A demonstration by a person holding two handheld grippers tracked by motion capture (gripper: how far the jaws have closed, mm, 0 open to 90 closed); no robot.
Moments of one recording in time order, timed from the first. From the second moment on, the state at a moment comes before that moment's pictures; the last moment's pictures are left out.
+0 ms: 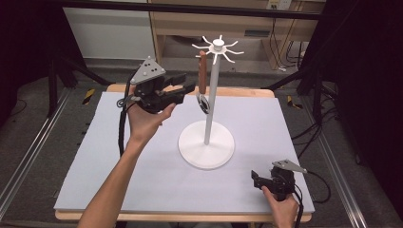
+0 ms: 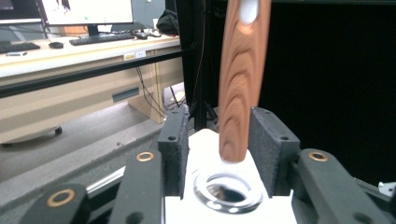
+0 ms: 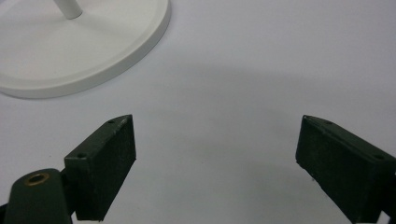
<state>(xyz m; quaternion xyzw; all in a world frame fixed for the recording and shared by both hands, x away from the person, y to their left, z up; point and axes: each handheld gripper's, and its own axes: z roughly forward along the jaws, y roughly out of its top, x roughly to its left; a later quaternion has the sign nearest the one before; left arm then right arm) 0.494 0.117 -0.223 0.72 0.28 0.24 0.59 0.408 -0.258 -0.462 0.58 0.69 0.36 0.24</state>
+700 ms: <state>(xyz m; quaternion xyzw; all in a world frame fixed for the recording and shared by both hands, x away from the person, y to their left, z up) 0.468 0.169 -0.313 0.75 0.33 0.22 0.54 0.409 -0.259 -0.463 0.58 0.69 0.35 0.24</state>
